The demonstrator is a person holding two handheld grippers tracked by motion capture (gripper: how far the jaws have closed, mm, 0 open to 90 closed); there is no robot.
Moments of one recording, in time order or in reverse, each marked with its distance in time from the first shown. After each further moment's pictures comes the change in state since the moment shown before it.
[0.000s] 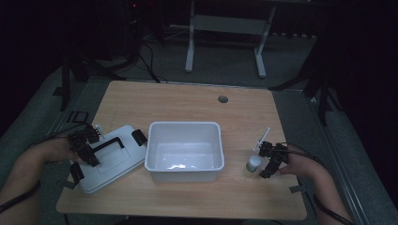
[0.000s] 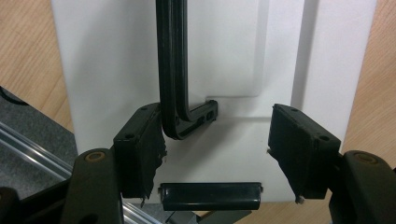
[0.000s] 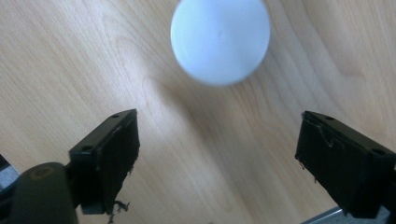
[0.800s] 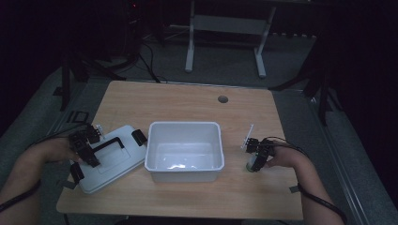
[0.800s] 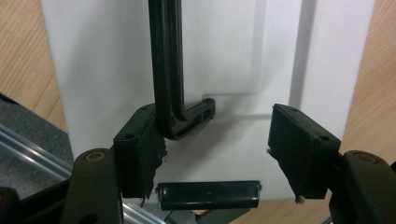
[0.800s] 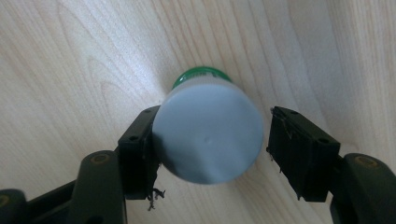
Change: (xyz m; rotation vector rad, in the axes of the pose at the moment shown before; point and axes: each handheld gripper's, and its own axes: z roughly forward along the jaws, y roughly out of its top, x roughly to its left) left arm 0.001 0.002 0.001 0.005 -0.016 0.007; right arm -0.006 0.041 0.019 0.072 0.007 -0.103
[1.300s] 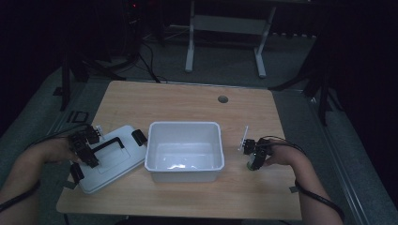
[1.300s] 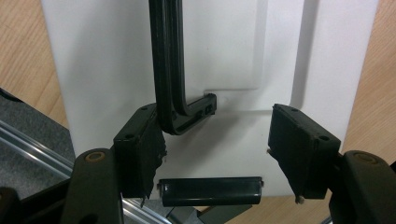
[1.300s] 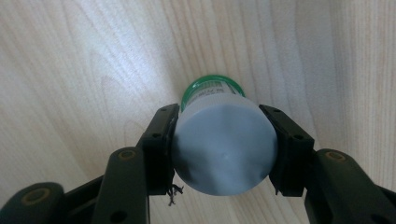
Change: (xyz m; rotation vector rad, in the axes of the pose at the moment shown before) left arm -0.001 -0.002 0.001 0.021 0.010 0.005; right arm 0.005 0.009 -0.001 0.038 -0.032 -0.110
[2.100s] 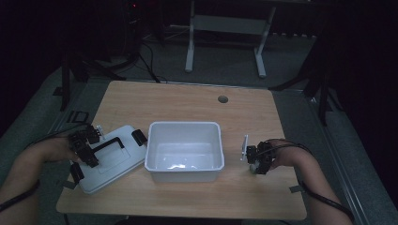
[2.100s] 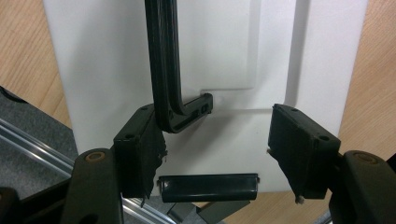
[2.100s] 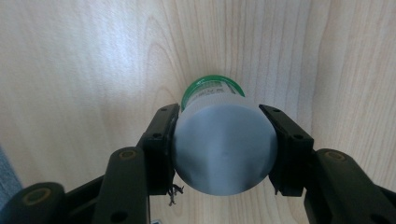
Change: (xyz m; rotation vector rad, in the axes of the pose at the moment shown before) left arm -0.003 0.001 -0.006 -0.001 0.005 0.009; right arm 0.028 -0.008 -0.024 0.008 -0.057 -0.234
